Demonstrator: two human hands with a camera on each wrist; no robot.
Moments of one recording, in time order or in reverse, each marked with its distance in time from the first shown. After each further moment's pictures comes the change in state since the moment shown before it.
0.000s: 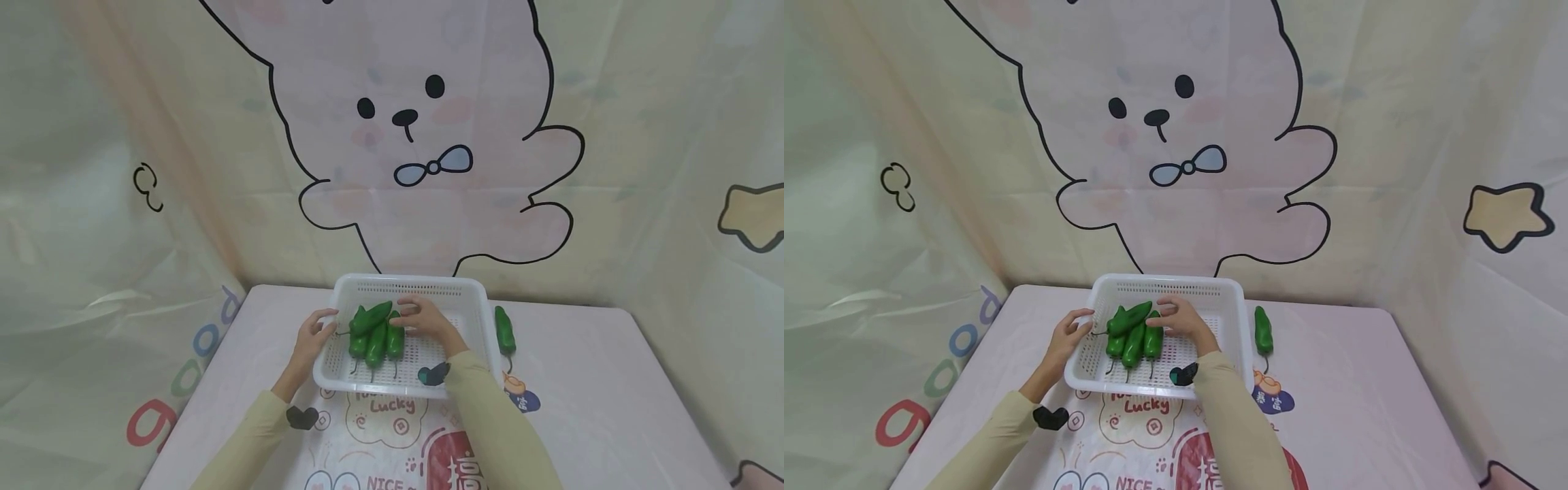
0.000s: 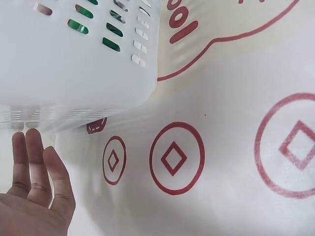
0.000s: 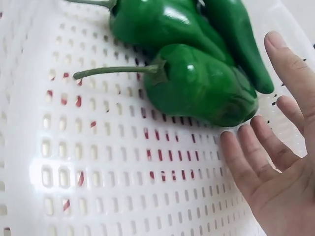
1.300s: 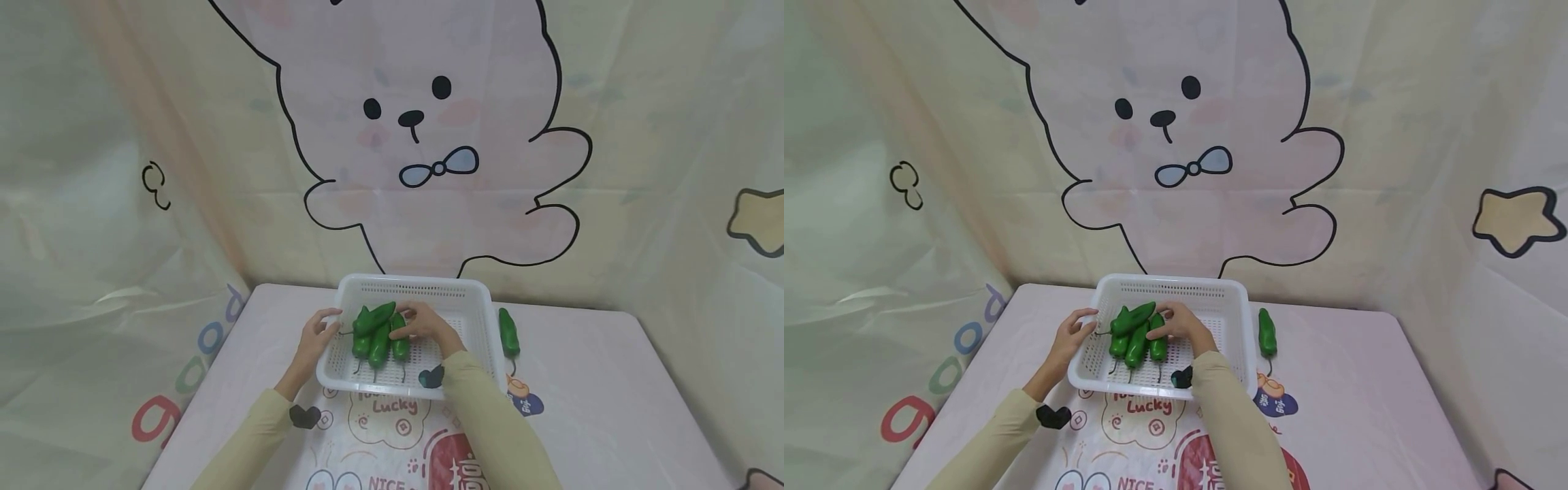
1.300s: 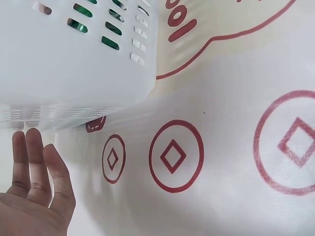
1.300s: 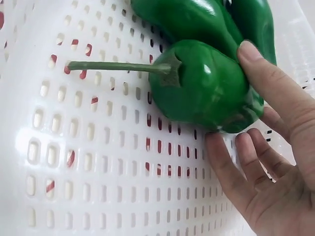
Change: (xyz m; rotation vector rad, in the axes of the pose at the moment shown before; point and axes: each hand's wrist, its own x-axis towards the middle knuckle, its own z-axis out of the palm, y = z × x) left_hand 0.017 -0.032 -0.002 0.020 0.046 0.010; right_hand 0.007 -0.004 0.011 -0.378 -0.023 0.021
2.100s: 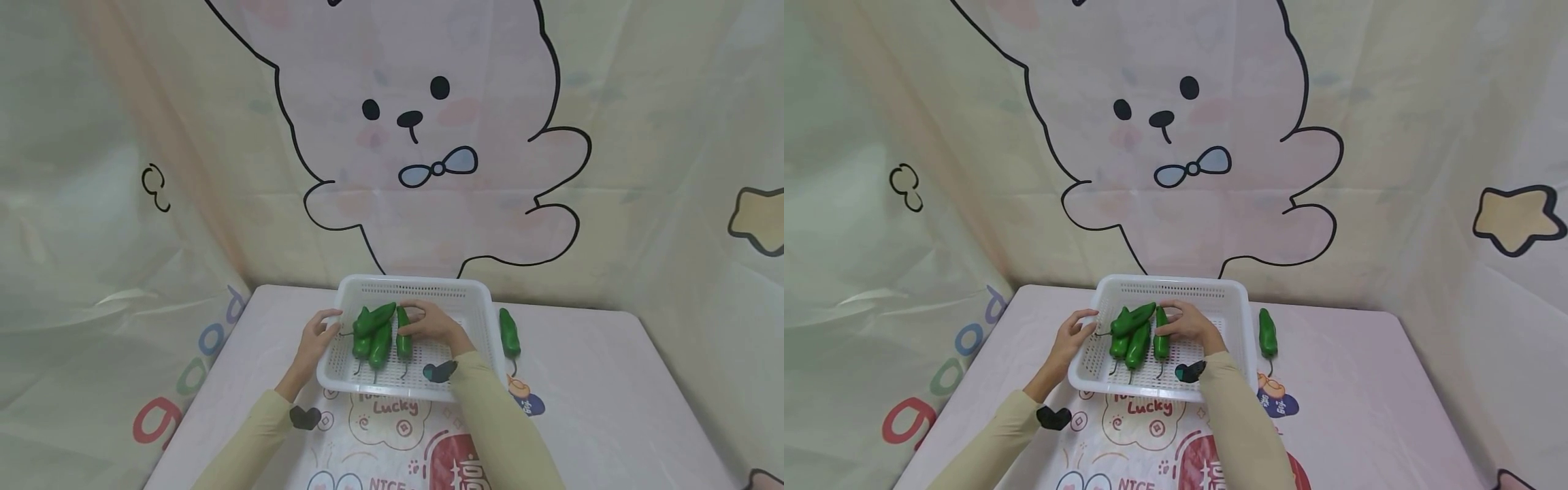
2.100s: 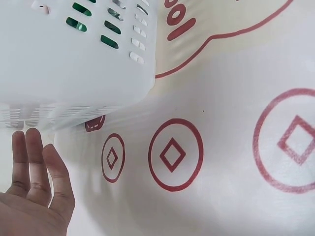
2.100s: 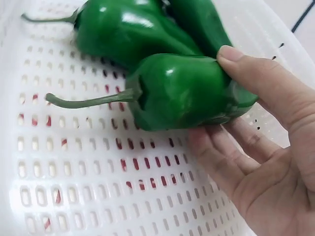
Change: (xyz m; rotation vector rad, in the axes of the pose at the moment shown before) left_hand -0.002 0.004 0.001 -0.004 -0.002 -0.002; right_hand -0.003 0.021 -0.015 0.359 -0.124 -0.070
